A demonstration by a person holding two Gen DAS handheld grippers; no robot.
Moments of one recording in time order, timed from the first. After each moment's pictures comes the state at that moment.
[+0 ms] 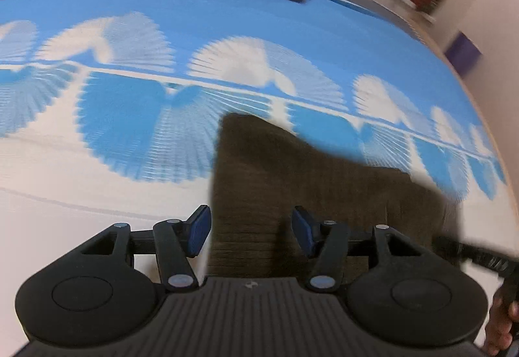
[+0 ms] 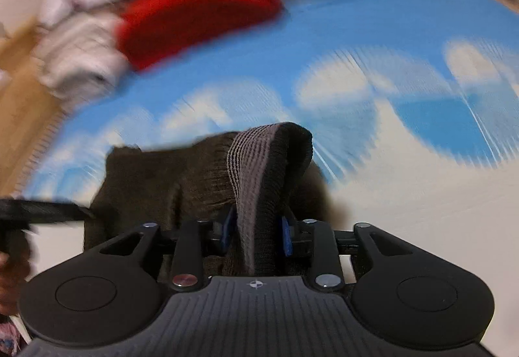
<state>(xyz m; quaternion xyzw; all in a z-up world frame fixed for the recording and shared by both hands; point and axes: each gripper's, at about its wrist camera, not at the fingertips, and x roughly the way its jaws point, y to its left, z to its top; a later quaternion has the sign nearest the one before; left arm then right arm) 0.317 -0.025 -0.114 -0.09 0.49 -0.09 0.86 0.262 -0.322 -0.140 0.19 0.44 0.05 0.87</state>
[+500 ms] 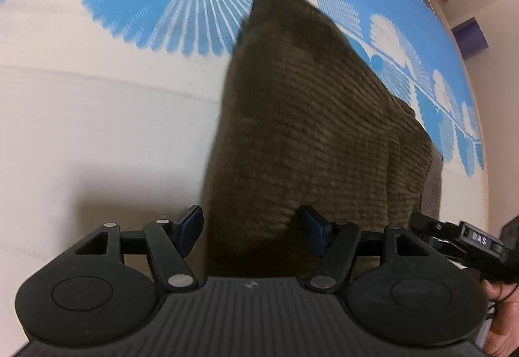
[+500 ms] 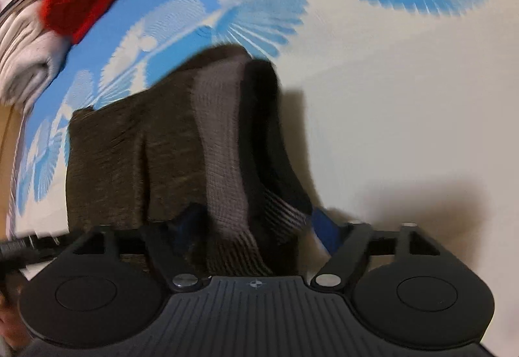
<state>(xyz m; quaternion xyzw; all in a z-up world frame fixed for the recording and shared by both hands) 0.291 -0.002 -0.172 -0.18 0.62 -0.13 0.75 0.250 -0.343 -0.189 0.31 0.56 0.00 0.77</state>
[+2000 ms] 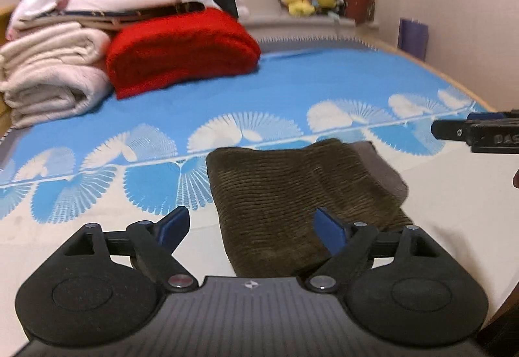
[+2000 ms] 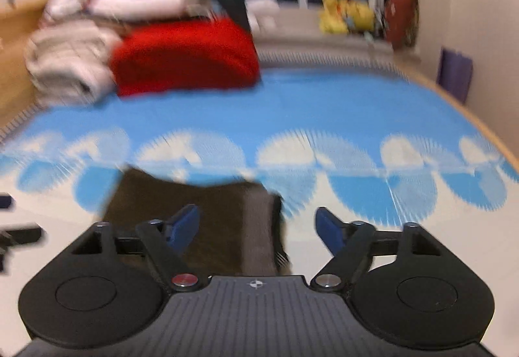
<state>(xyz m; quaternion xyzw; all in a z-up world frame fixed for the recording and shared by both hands) 0.118 -0.067 -0.024 0.08 0.32 -0.11 0.94 0.164 -0.288 -0.037 0.05 0.30 0.00 0.95</state>
